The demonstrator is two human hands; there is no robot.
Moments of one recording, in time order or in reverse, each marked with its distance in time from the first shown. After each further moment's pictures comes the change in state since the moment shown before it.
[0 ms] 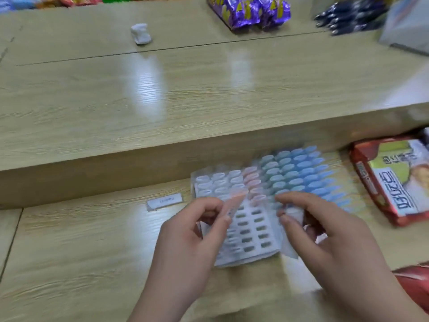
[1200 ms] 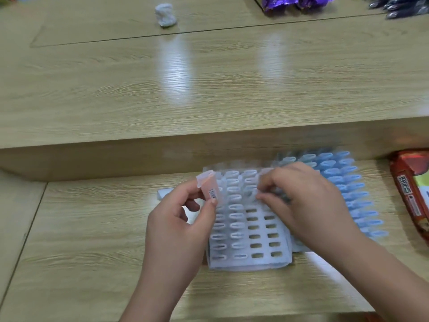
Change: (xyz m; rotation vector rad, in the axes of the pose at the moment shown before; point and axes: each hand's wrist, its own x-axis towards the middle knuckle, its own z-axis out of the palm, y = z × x) left_hand 0.013 -0.012 0.006 0.083 0.300 -0.073; right_hand 0.081 0.029 0.036 -0.267 -0.120 -0.341
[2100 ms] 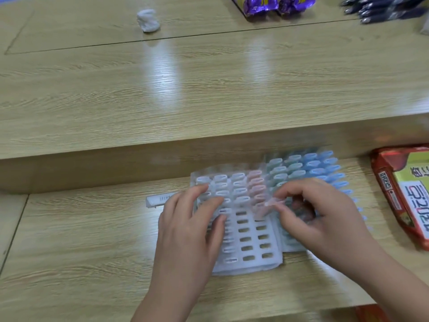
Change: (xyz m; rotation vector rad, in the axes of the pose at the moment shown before) left_hand -0.004 -0.025 0.022 0.507 -0.096 0.368; right_hand -0.033 0.017 -0.019 0.276 0.049 0.084
